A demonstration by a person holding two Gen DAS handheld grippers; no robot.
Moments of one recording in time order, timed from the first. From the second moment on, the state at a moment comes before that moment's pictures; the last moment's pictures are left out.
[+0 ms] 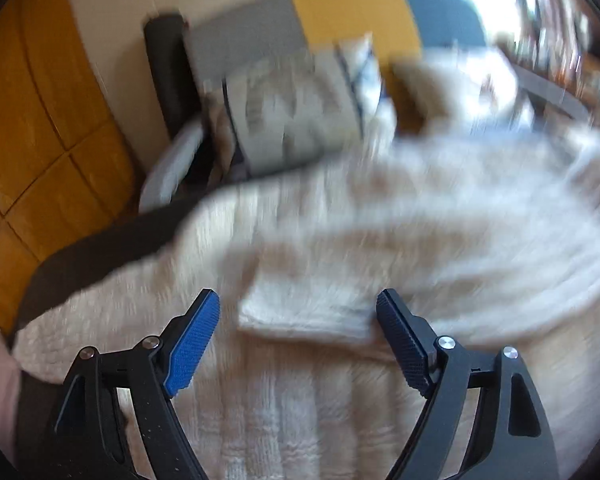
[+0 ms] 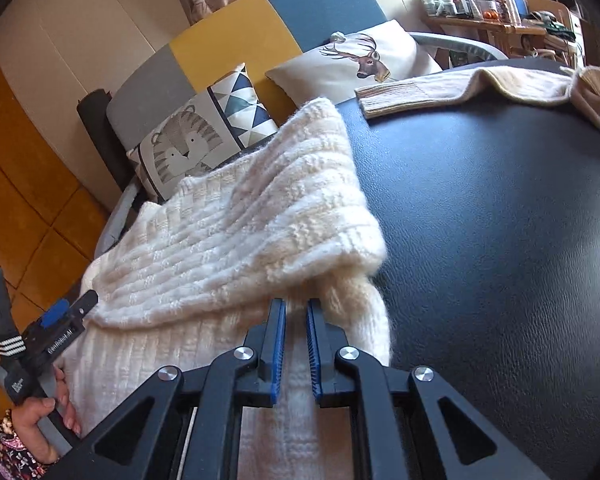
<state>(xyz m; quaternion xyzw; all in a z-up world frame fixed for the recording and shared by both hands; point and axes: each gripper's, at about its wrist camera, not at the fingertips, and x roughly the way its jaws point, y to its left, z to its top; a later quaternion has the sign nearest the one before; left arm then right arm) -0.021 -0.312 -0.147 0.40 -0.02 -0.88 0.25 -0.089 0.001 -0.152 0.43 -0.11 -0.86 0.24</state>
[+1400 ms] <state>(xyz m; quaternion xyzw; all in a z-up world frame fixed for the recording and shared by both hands) -0.010 -0.324 -0.159 0.39 0.02 -0.88 0.27 -0.217 -0.049 -0.120 0.44 0.03 -0.88 0.17</state>
